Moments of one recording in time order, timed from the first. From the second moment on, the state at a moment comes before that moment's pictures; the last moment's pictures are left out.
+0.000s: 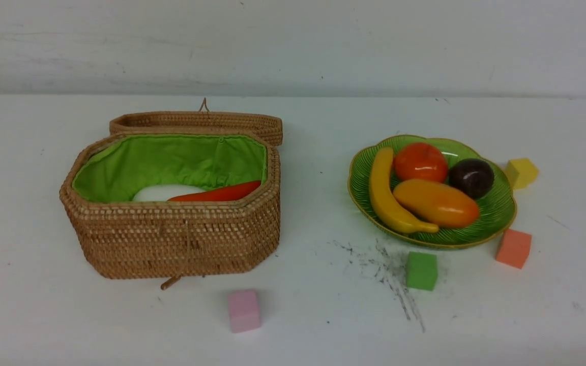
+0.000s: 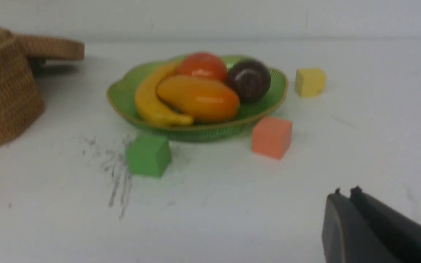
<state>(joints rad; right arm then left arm) 0.05 -0.01 0.03 0.18 0.26 -0.15 0.04 -0.01 0.03 -0.02 0.39 -0.22</state>
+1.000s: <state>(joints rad) 0.05 -0.01 0.02 0.18 0.37 -0.15 0.04 -0.01 0.03 -0.02 0.39 -0.22</state>
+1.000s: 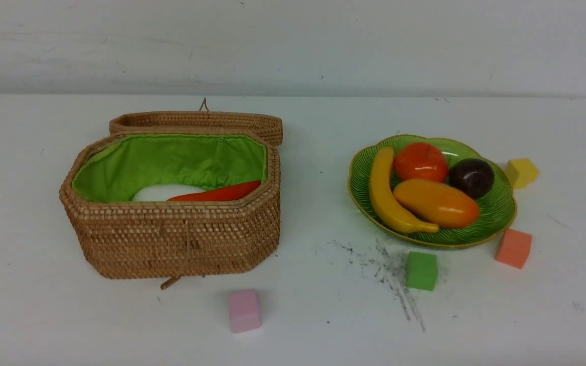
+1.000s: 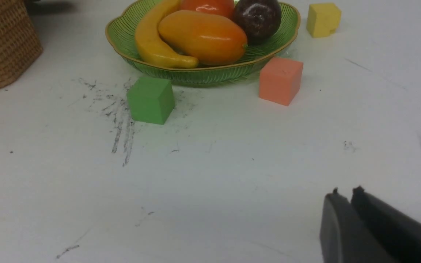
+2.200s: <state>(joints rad) 0.05 -0.01 0.02 0.18 0.37 -0.15 0.04 -0.01 0.03 -0.02 0.39 -0.22</state>
